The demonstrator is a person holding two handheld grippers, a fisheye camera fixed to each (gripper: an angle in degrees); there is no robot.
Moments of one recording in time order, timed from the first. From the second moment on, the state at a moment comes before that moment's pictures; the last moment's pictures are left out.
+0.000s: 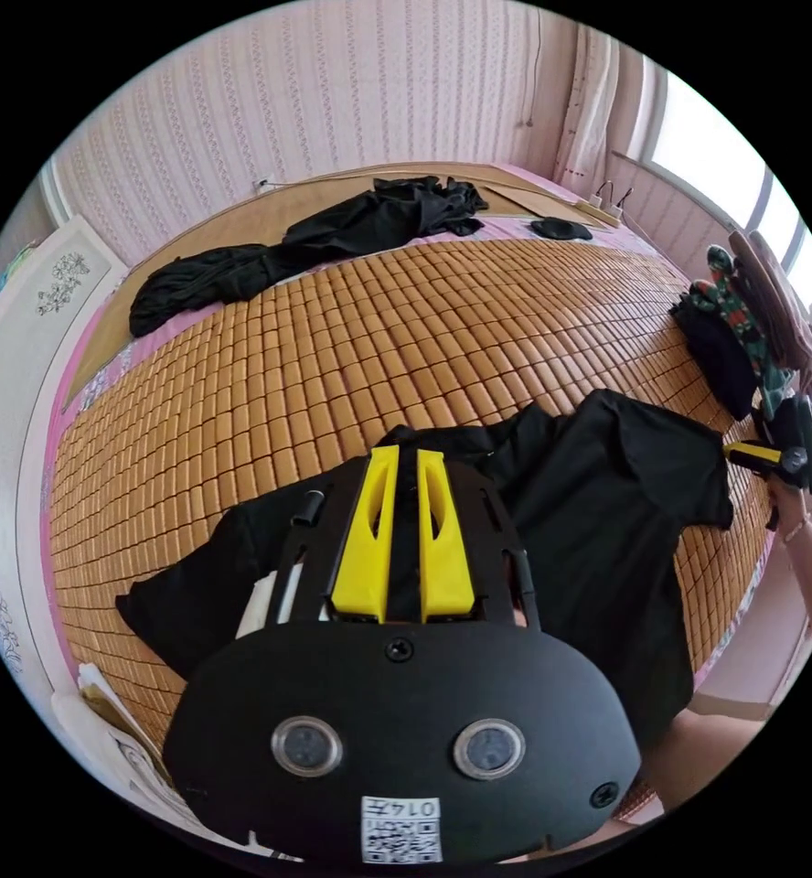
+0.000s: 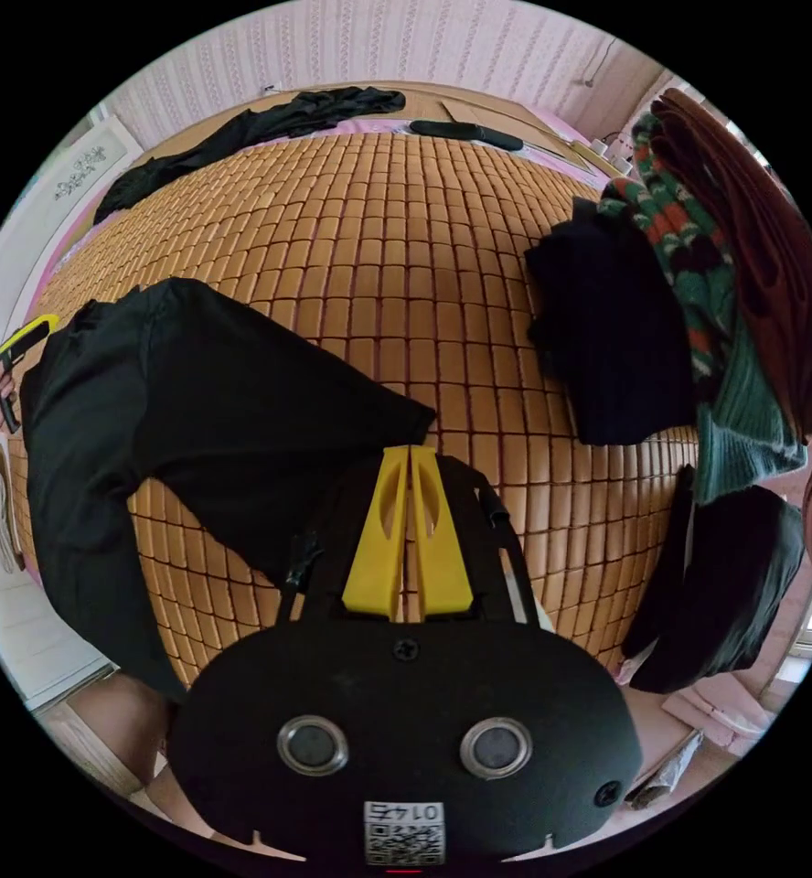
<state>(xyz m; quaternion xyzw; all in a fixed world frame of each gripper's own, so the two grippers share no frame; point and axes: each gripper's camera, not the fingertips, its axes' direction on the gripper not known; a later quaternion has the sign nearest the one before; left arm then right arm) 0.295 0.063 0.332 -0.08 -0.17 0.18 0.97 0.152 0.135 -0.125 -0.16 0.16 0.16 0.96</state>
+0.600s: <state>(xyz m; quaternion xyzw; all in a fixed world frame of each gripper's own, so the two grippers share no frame) 0.211 0.041 0.321 -0.13 -0.10 0.19 0.97 -0.016 -0.077 0.071 -0.12 -0.06 -0.05 0.99</state>
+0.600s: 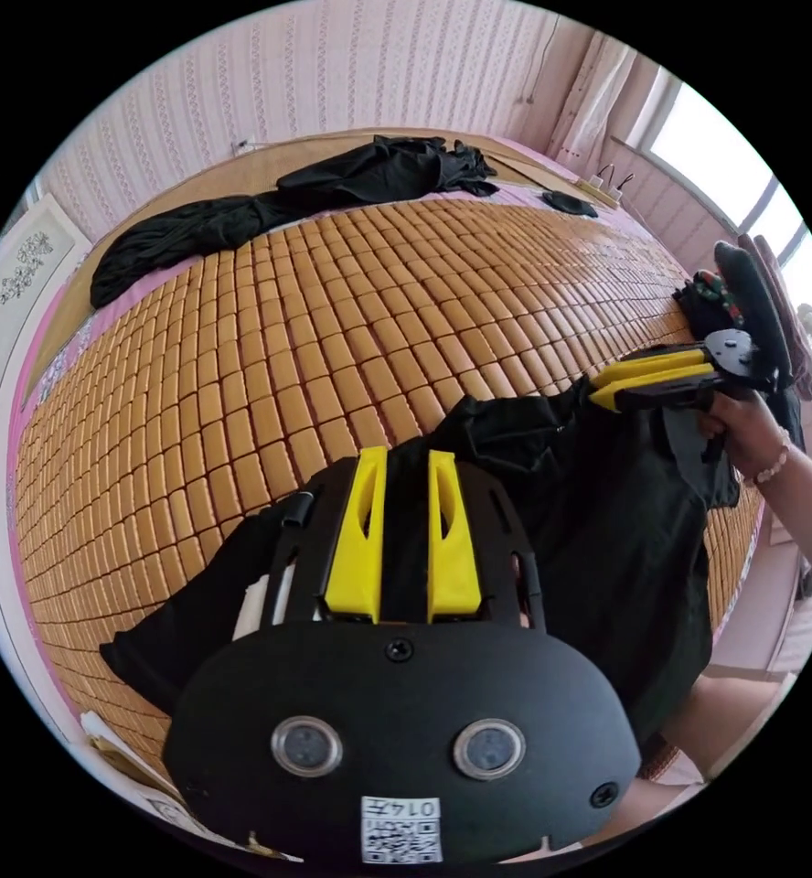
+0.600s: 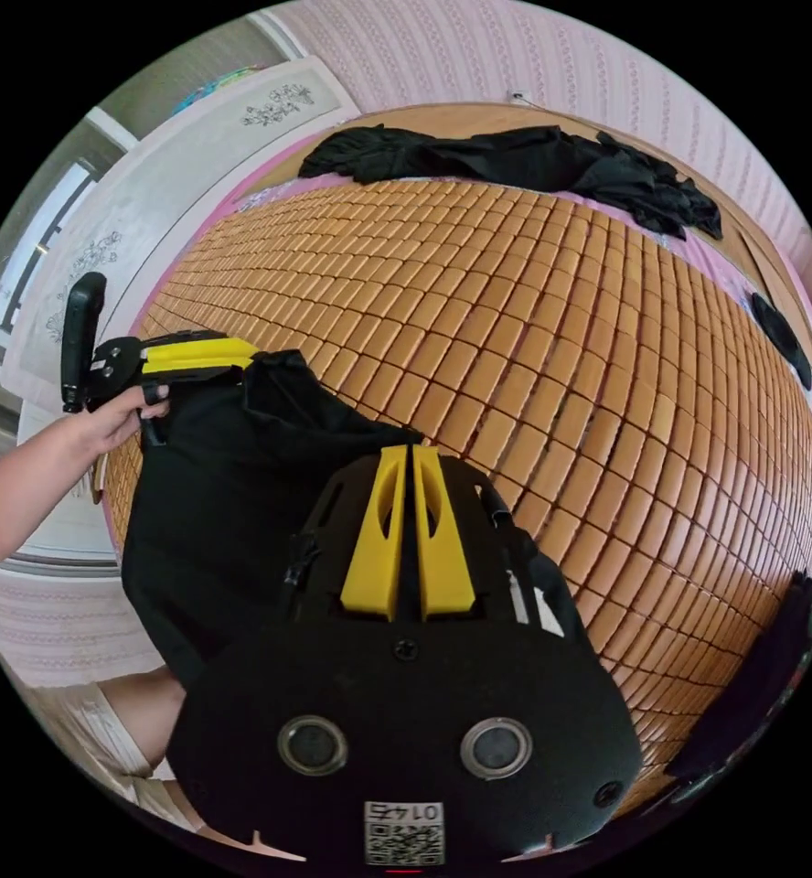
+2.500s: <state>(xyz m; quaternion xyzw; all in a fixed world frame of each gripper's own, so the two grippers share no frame) 0.056 0.218 -0.112 0.04 -0.03 -0.05 1.00 -0.280 -0.167 0.233 -0.11 -0.09 -0.09 0.99</state>
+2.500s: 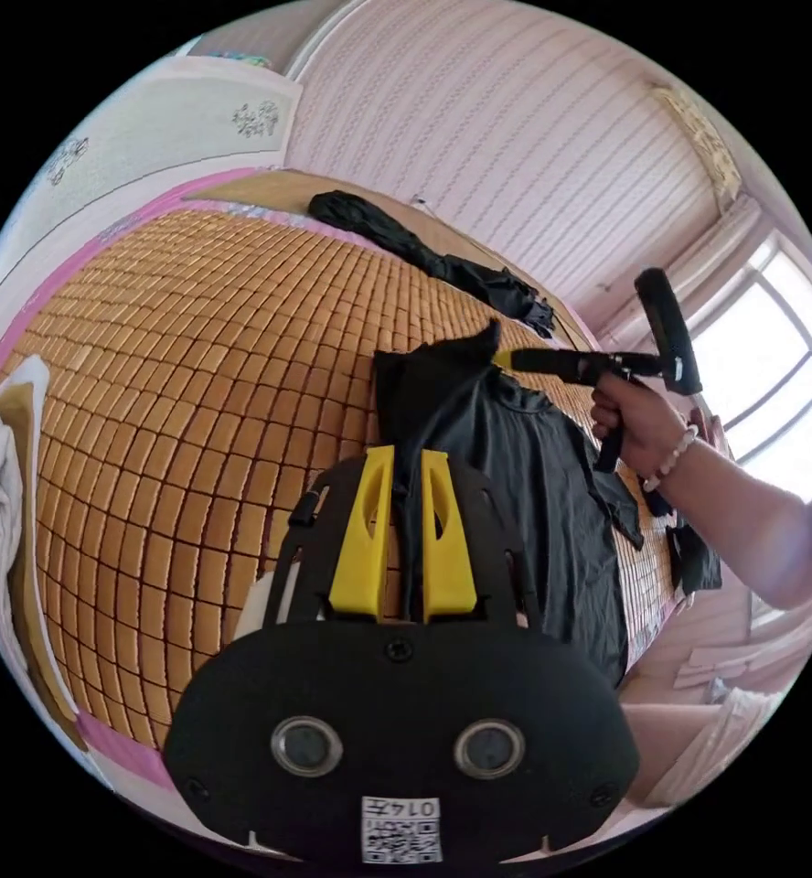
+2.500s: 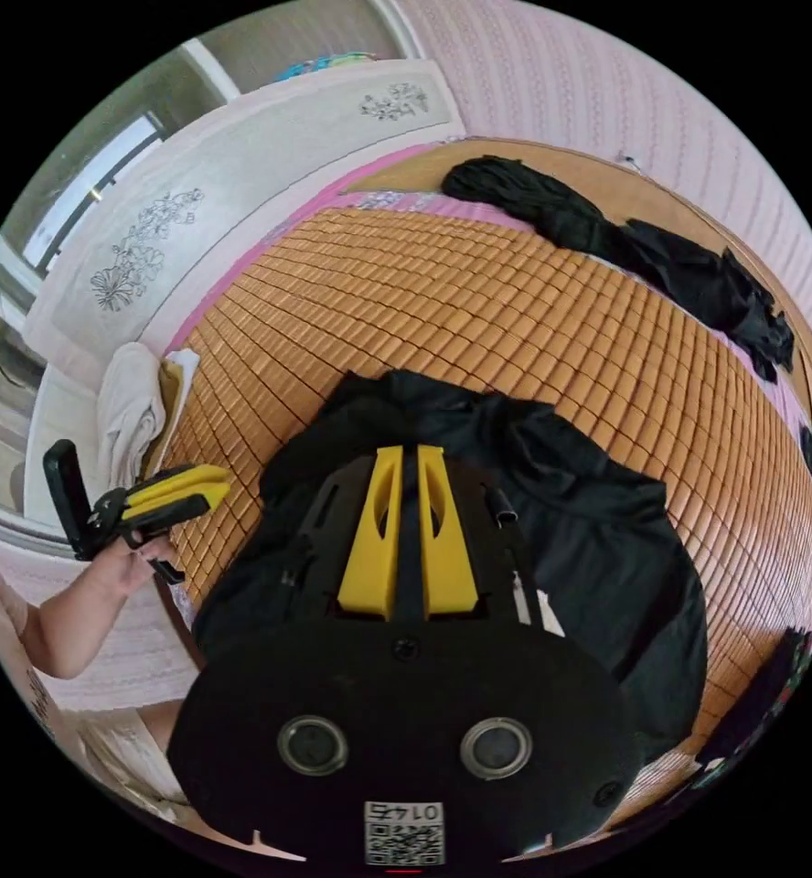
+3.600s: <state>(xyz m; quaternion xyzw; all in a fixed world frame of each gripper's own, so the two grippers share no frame) 0.091 0.221 -0.211 0.13 -0.12 -0.11 0.98 -0.349 -0.213 0.294 -0.06 -0.32 -0.11 0.94</state>
